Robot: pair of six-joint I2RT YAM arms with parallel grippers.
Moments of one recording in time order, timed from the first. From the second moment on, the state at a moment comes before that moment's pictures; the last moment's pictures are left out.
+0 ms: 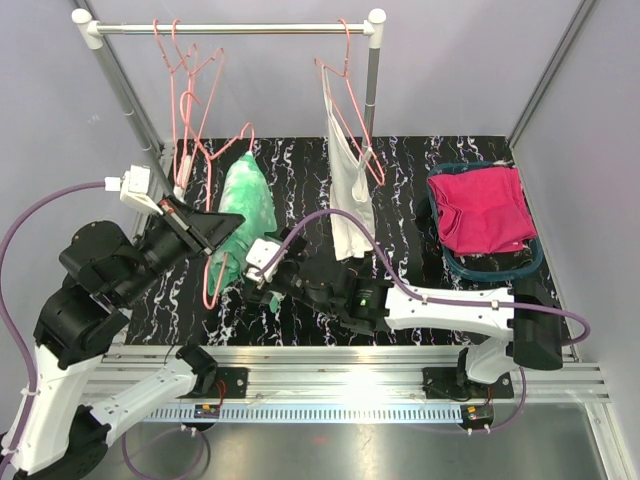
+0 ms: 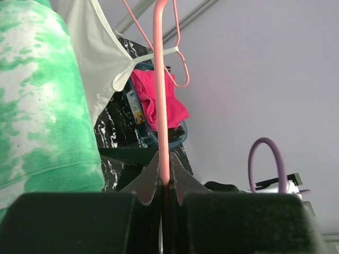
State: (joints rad) left arm -0.63 0.73 1.42 -0.76 0.00 -0.86; right arm 1.33 1.51 1.17 0.28 0.35 -0.35
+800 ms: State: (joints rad) left arm -0.63 0.70 1.38 -0.71 0.02 -0.88; right arm 1.28 1.58 1.34 0.23 0.36 -0.27
